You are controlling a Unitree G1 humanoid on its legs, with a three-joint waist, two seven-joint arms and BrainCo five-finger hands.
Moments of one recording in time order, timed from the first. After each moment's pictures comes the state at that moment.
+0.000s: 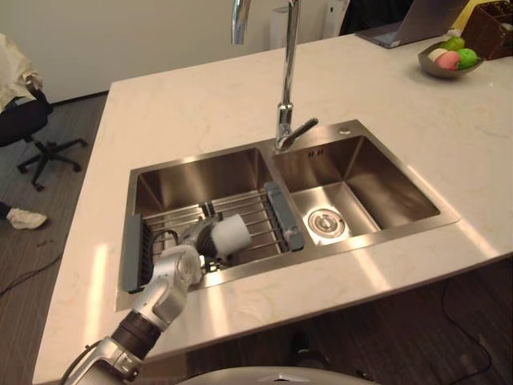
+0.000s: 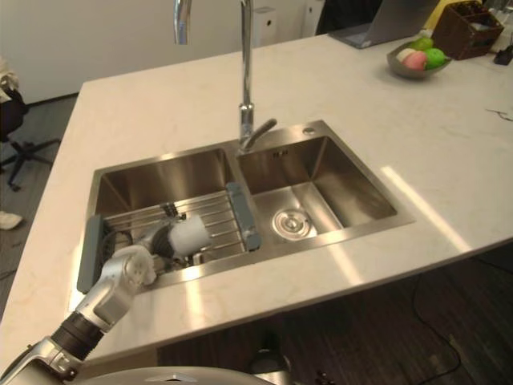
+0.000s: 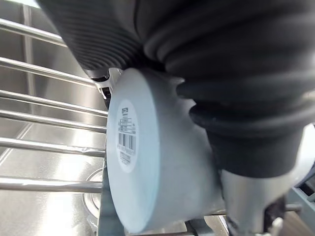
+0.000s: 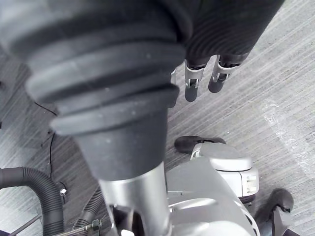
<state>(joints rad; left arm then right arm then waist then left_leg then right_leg) -0.20 0.32 -0.48 0.08 0.71 0.42 -0.23 0.23 -0.18 -0.37 0.99 -0.04 -0.03 0.13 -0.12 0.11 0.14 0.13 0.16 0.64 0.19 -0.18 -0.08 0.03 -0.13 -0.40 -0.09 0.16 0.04</state>
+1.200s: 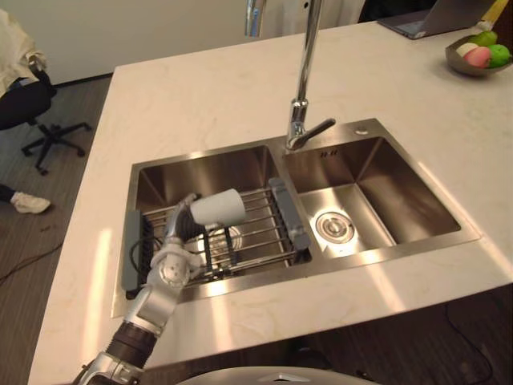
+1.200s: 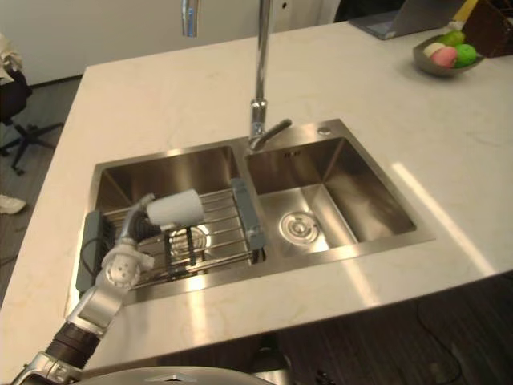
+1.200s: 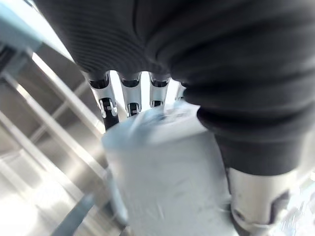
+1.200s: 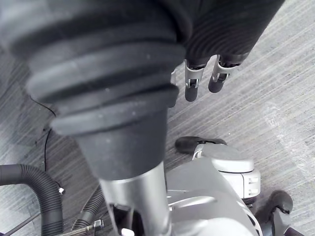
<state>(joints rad) -0.11 0.23 -0.22 -0.04 0.29 0.21 0.37 0.24 -0.16 -0.41 1.00 -0.04 -0.05 0.13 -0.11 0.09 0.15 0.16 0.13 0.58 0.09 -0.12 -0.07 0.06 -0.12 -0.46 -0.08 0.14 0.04</state>
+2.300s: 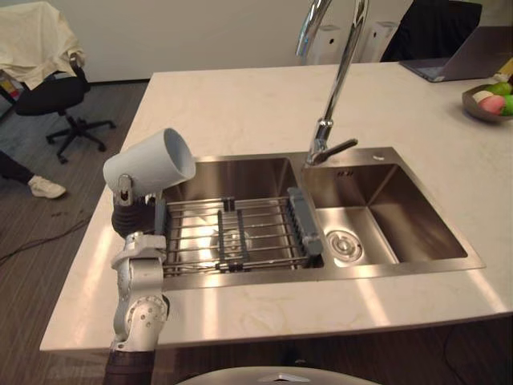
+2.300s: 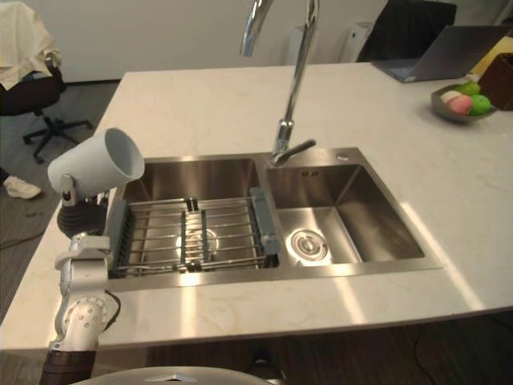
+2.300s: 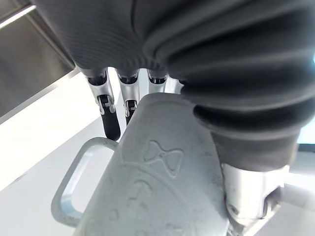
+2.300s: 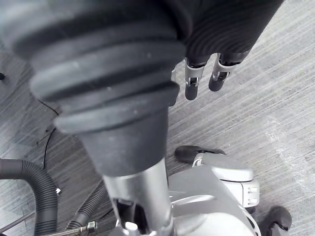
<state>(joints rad) 0.06 0.06 0.01 -0.26 -1.01 -0.19 0.23 0.25 -0.11 -0.41 1.04 -0.04 -0.01 0.04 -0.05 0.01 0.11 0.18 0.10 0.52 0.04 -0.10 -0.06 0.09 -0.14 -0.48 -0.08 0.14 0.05</state>
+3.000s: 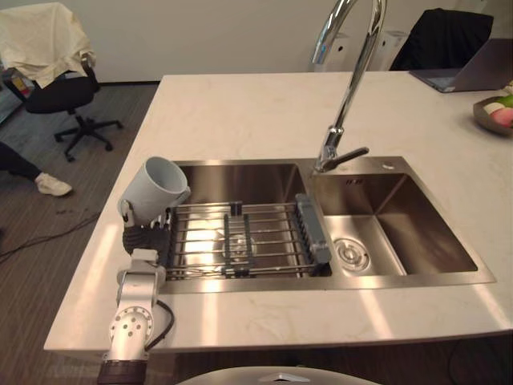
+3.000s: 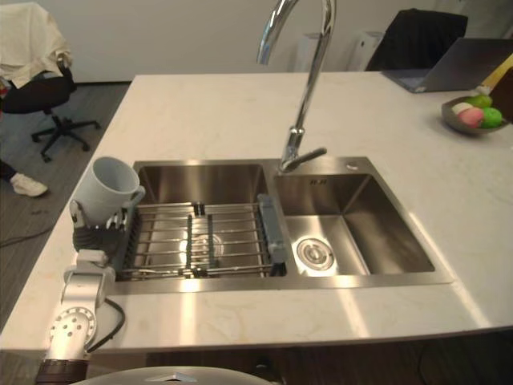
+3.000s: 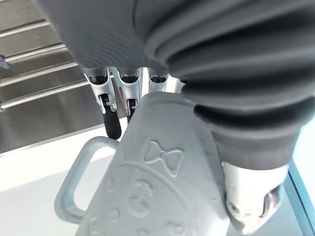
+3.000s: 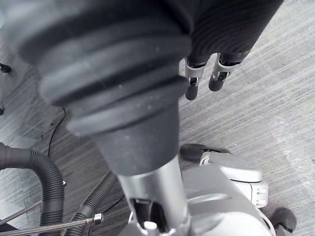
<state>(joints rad) 0.10 0.10 0.04 -0.15 -1.38 -0.05 0.21 0.24 -0.11 -0.40 1.03 -0.03 0.00 0.04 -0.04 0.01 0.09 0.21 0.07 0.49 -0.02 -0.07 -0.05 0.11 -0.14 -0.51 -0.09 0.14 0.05</state>
